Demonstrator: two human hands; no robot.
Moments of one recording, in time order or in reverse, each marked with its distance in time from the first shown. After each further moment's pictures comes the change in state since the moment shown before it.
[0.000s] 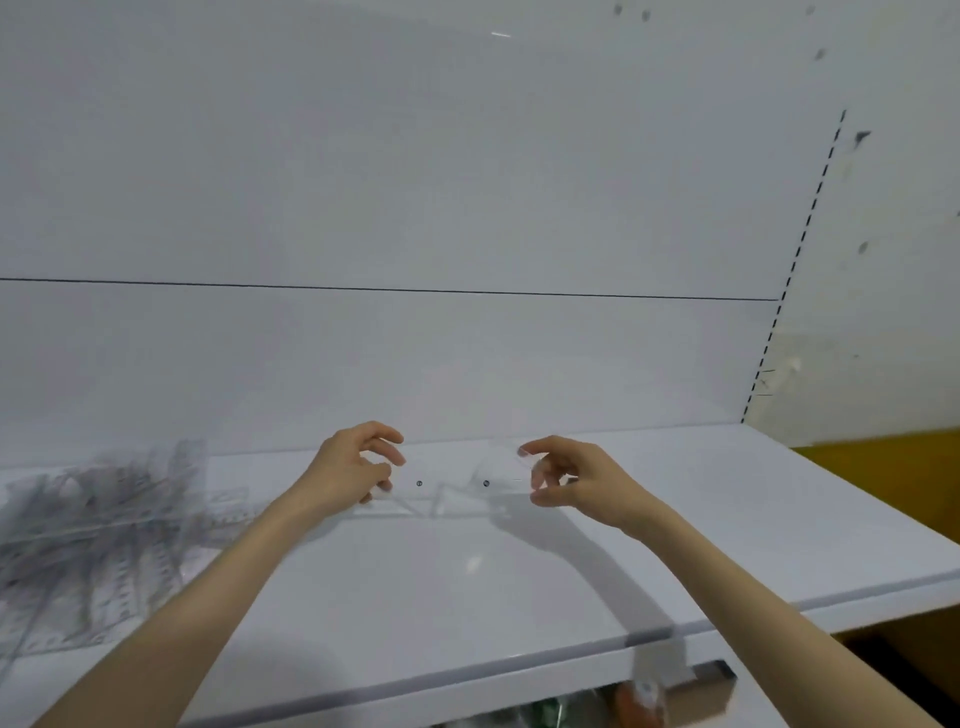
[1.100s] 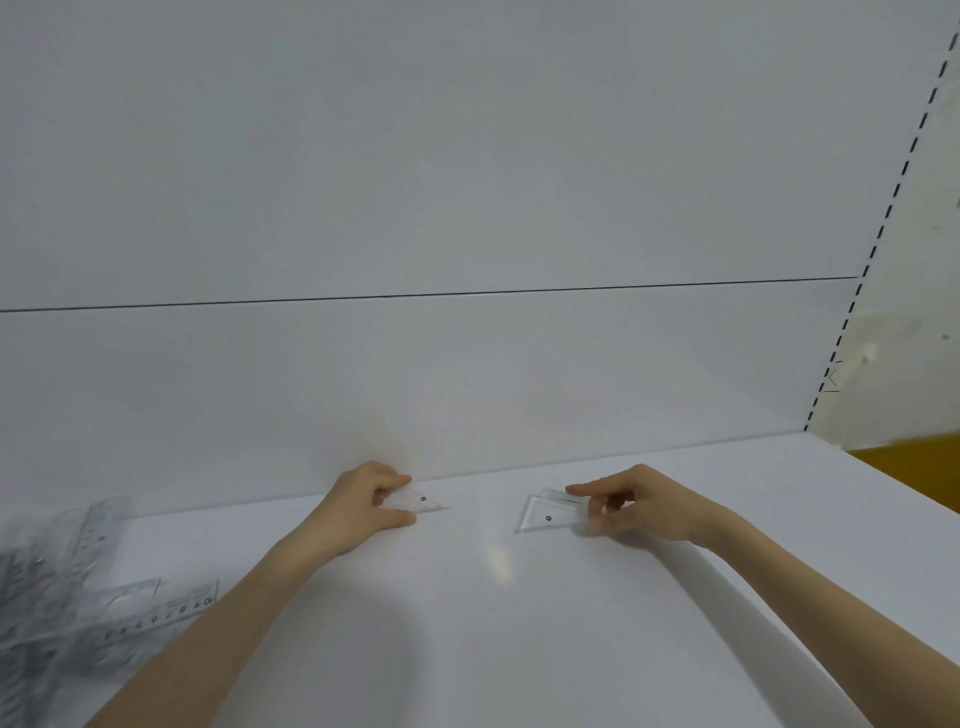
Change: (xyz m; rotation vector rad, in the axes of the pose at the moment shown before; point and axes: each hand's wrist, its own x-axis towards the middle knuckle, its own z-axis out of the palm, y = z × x) left_hand 0.125 -0.065 0.040 0.395 -0.053 0.057; right_hand 0.094 0.116 -0.074 -0.075 -0.186 0.152
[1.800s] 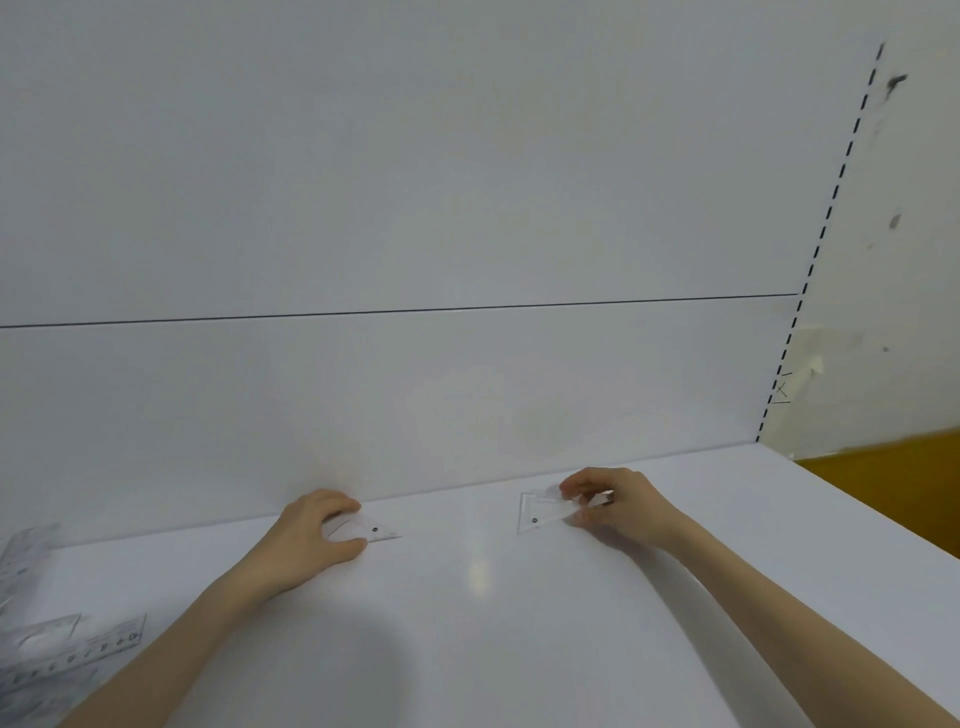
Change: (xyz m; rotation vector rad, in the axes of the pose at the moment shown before) left_hand -0.005 -0.006 0.009 0.051 0.037 0.013; right_hand 0.004 0.034 -0.022 -0.064 0.273 -0.015
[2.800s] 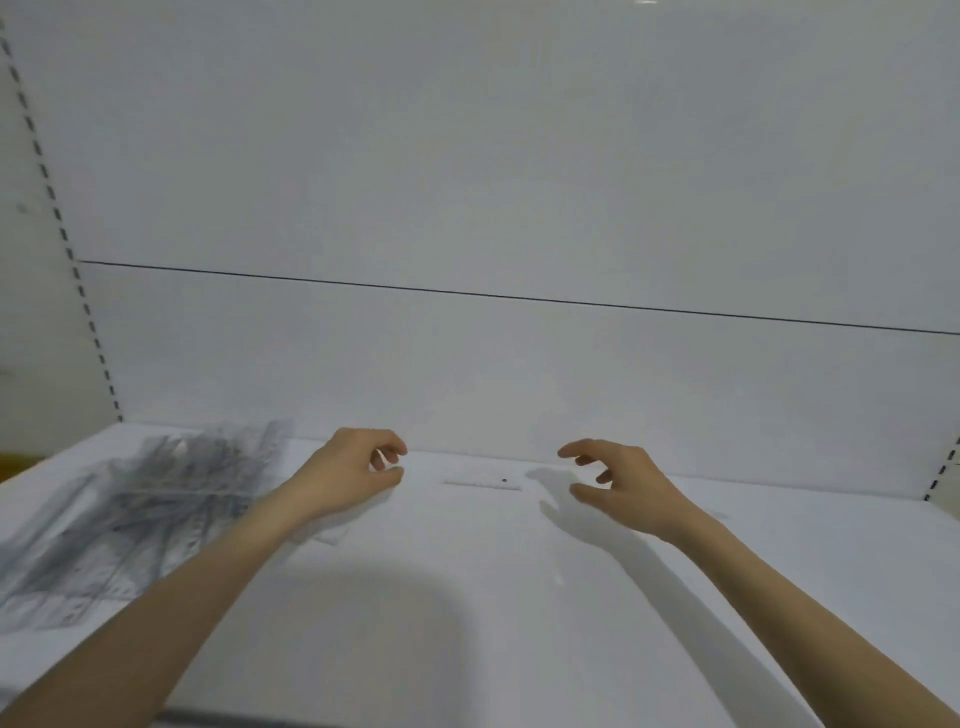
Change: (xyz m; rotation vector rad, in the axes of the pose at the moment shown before) left_hand -0.108 0.011 -0.098 0.156 0.170 -0.050; right_hand -0.018 -0.123 0.071 -0.238 -0.105 -0.382
